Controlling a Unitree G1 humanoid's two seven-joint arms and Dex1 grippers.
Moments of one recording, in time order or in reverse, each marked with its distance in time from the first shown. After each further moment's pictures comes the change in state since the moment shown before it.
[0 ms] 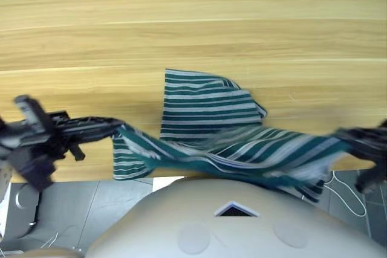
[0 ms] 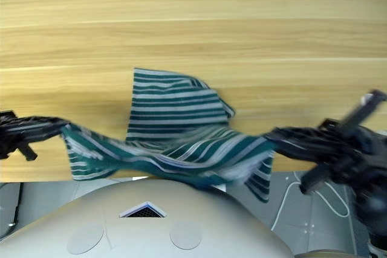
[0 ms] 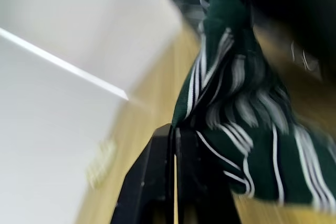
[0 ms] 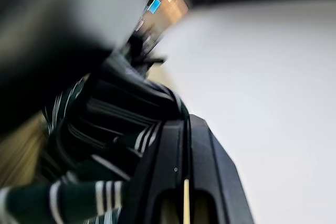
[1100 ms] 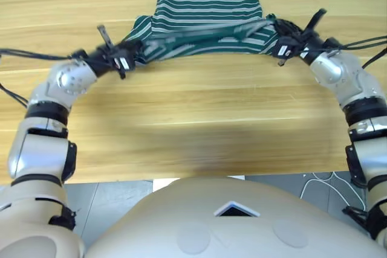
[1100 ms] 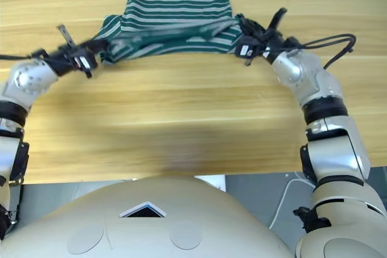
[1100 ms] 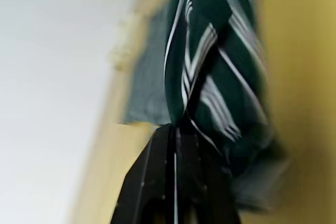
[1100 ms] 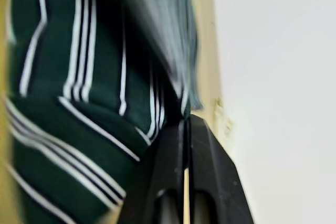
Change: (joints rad) left arm -0.892 -0.412 -0.488 1.144 0.927 -0.035 0.771; right arm -0.927 0.299 0.562 1.082 -1.298 0.312 -1.034
